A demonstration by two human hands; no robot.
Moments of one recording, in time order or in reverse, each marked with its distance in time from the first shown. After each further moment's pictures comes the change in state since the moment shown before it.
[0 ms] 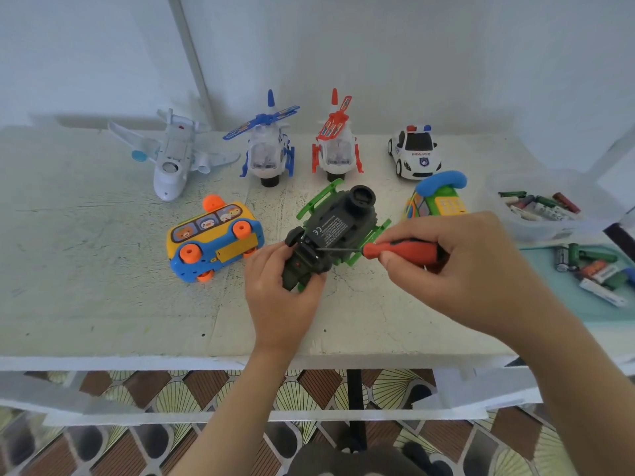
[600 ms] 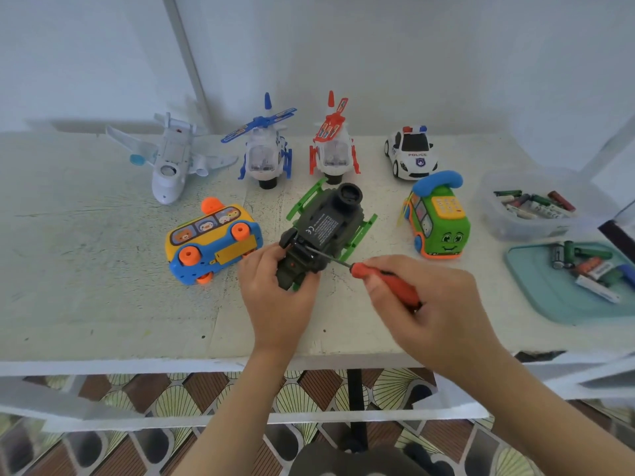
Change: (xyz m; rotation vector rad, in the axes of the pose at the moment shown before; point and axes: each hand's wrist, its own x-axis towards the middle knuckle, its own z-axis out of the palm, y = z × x) left_hand 0.001 -0.001 -0.001 0.001 0.025 -0.042; right_hand -0.028 0.007 0.042 -0.024 0.176 -0.099
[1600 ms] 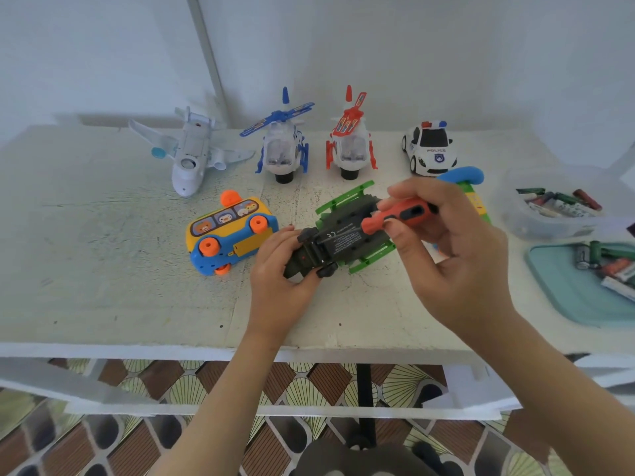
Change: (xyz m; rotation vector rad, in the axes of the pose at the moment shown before) left_hand 0.015 -0.024 -0.013 -0.122 -0.179 0.170; right_hand 0.032 -0.002 0.004 0.286 0.209 -0.107
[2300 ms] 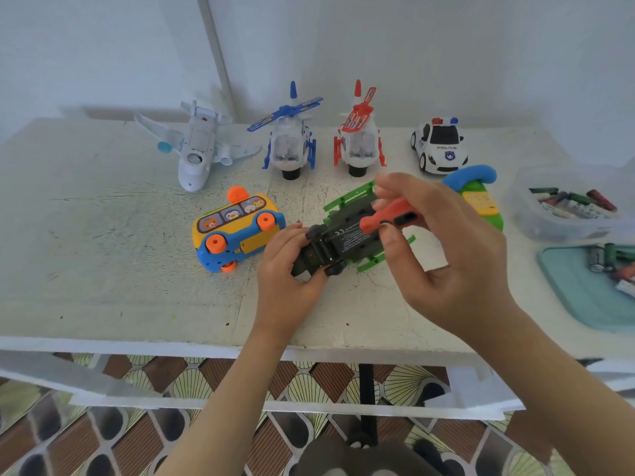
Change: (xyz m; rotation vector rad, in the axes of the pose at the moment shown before) left_hand 0.001 -0.001 0.000 -0.007 -0.005 0.004; right_hand 0.006 -0.002 0.009 -0.148 -0.061 -0.168
